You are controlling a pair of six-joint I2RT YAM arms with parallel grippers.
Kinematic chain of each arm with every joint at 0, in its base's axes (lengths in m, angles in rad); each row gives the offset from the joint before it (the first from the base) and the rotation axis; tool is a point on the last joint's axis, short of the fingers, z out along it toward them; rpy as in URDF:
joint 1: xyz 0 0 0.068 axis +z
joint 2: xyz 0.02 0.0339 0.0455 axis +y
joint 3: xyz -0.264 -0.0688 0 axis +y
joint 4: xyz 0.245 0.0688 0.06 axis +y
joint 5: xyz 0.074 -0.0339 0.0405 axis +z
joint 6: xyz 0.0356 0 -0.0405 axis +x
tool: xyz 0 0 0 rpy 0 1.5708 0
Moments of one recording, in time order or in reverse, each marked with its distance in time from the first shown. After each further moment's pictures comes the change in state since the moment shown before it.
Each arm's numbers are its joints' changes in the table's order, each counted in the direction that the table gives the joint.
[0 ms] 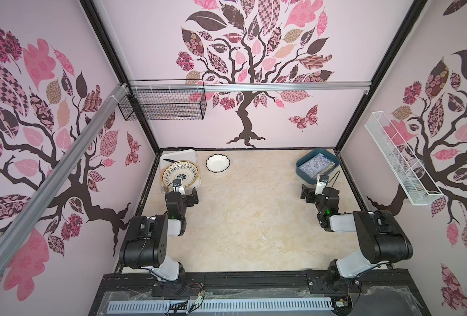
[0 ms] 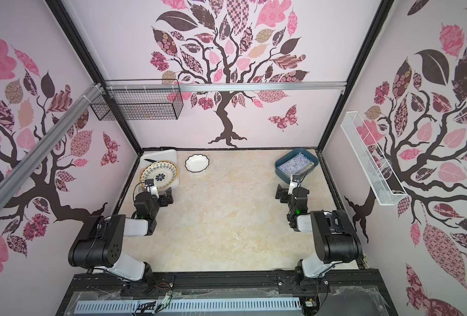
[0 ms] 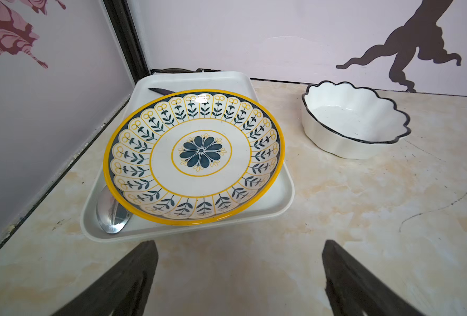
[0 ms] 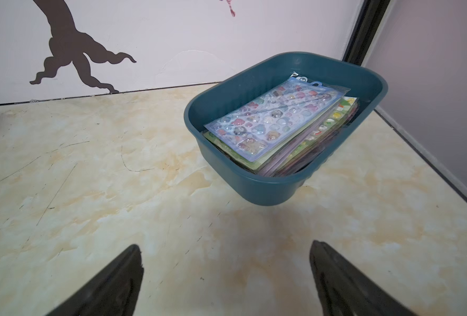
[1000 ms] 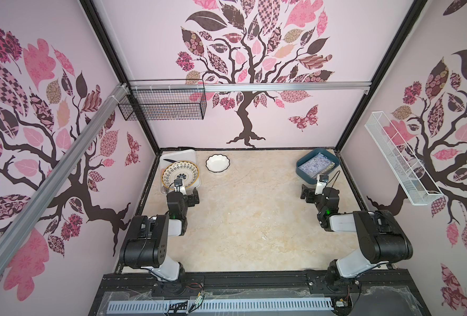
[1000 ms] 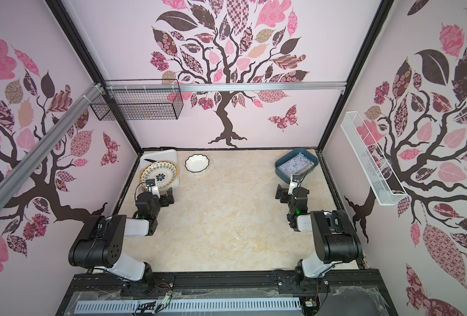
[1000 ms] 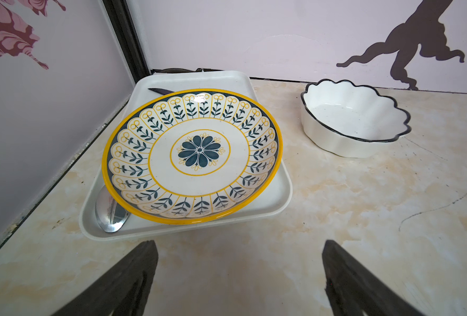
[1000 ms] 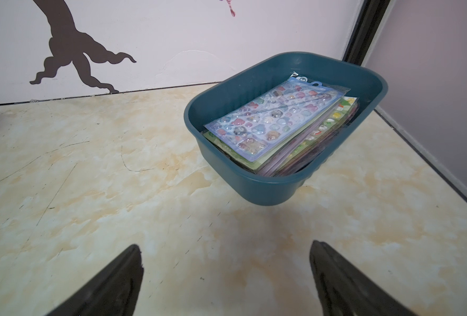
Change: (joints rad) left arm -0.028 0.000 0.000 0.002 0.042 0.002; right arm 0.000 0.000 0.000 0.000 0.000 0.000
